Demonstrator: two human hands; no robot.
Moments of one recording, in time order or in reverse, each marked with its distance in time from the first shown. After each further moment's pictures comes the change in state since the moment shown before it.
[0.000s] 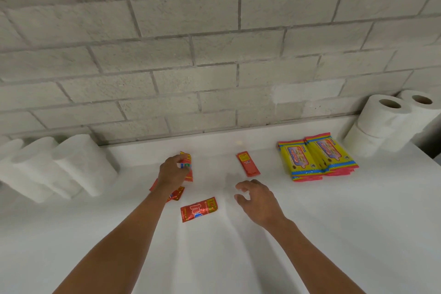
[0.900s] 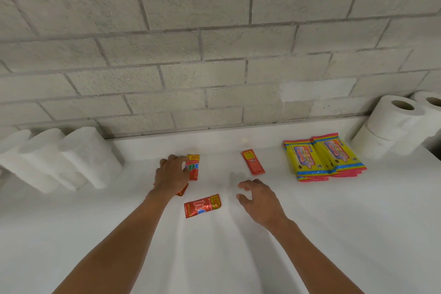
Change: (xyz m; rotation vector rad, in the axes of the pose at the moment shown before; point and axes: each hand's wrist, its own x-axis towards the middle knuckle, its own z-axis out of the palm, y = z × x) left_hand -0.011 -0.015 -0.003 0.476 0.029 0.113; right_hand 0.004 0.001 0.008 -0.025 -0.039 0.003
